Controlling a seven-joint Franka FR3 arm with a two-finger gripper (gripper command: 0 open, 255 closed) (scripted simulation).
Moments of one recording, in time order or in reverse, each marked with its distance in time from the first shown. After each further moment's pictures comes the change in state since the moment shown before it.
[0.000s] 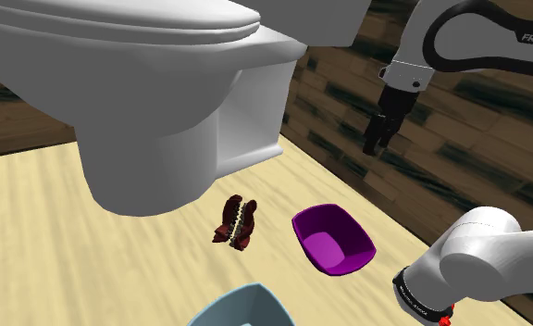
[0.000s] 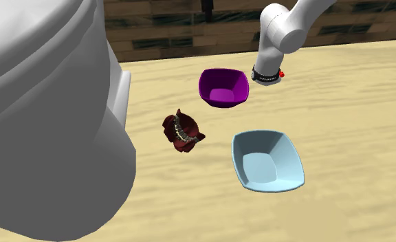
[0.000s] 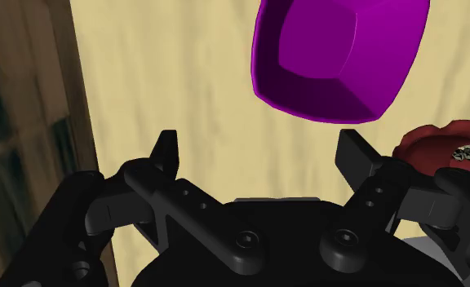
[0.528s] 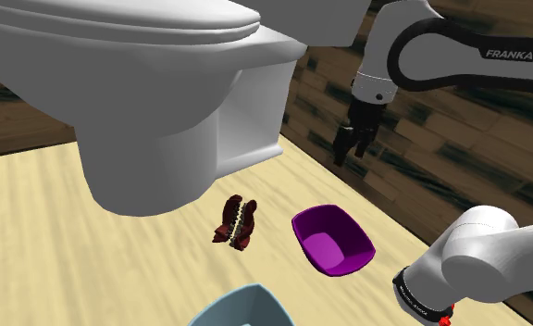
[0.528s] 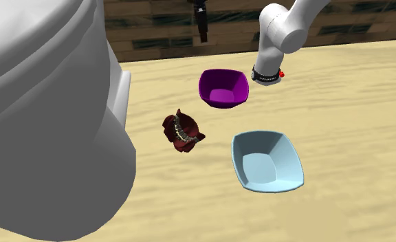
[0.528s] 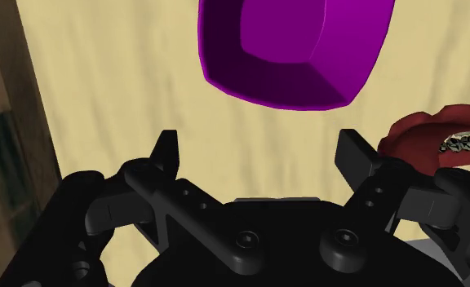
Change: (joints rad) arm 0.041 0.096 0.150 -0.009 0.067 0.099 0.183
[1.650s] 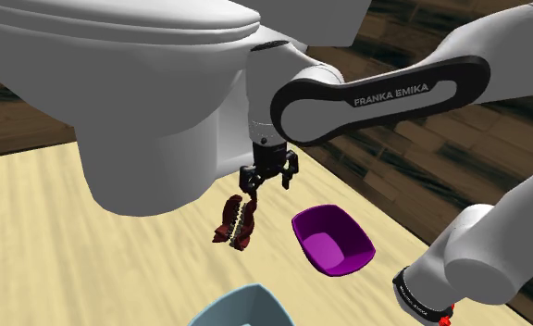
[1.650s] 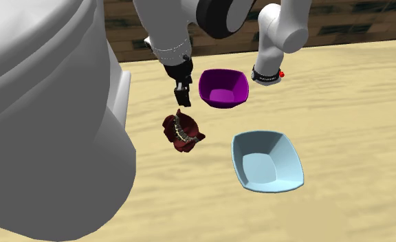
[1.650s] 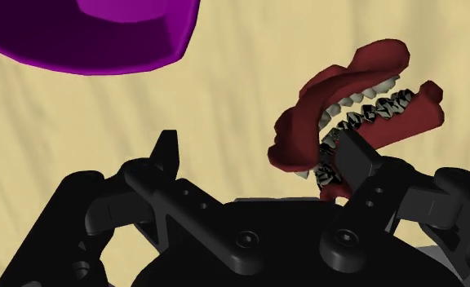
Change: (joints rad) arm 0.061 0.548 0.363 0.268 -0.046 0.209 0.568
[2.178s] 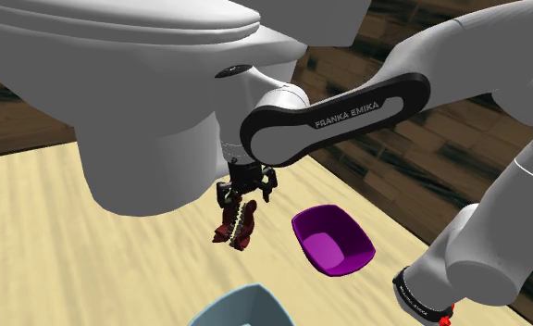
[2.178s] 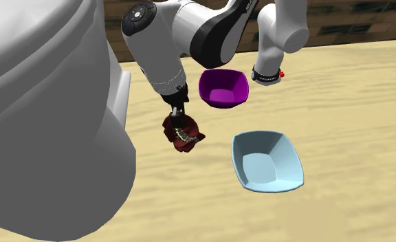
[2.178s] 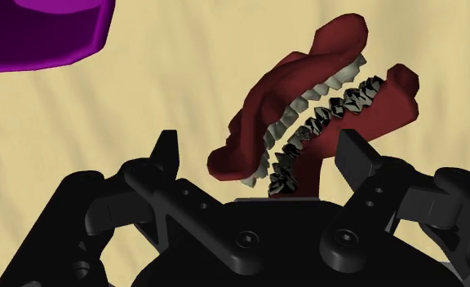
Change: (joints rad) arm 0.037 0.202 0.041 0.101 -0.096 0.050 0.166
